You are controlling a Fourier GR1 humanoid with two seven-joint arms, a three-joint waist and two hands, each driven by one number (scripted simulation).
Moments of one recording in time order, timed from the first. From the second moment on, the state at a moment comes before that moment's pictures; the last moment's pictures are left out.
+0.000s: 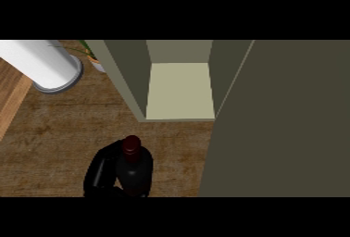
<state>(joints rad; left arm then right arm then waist) 0.10 0.00 -0.19 -1.46 0.15 -0.16 -0.41 0.06 -0.46 0.64 -2.51 0.08 -0.54 0.41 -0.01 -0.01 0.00</state>
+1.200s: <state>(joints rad) -0.29 0.01 -0.25 -1.28 0.10 0.23 -0.31 0.14 -0.51 0.62 -2.52 0.05 -0.53 0.30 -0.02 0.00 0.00</state>
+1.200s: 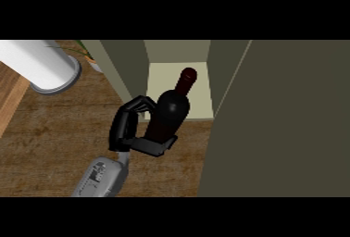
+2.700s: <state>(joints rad) -0.88 0.00 -0.28 -0.53 0.36 0.37 -0.42 0.21 -0.50 0.59 -2.51 0.01 -0.46 0.19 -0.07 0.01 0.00</state>
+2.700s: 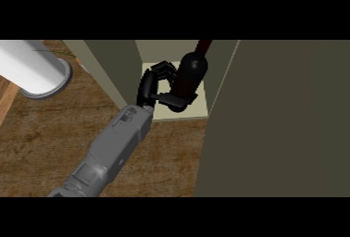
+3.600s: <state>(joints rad) -1.07 0.01 -0.15 -0.21 0.45 0.40 -0.48 0.28 -0.50 0.59 -2.50 -0.01 -0.41 0.09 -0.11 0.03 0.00</state>
